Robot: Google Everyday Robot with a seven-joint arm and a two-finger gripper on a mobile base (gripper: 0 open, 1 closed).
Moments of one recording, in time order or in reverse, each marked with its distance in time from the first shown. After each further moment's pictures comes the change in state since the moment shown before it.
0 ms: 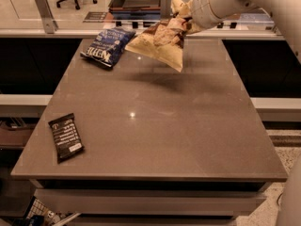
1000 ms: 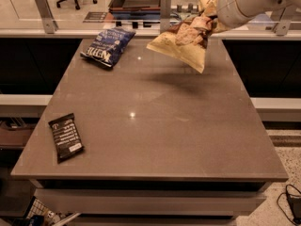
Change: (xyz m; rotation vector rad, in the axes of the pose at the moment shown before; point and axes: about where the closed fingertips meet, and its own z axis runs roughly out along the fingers) arm 0.040 0.021 -0.062 -0.006 0.149 0.038
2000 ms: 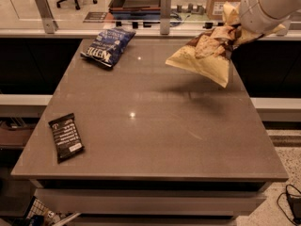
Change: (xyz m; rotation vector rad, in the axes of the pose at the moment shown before) arm 0.010 0.053 -0.071 -0.165 0.170 0.016
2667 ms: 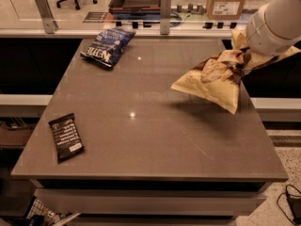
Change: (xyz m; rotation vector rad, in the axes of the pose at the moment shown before) arm -0.013 0.075 -0.024 -0.165 0.047 0.049
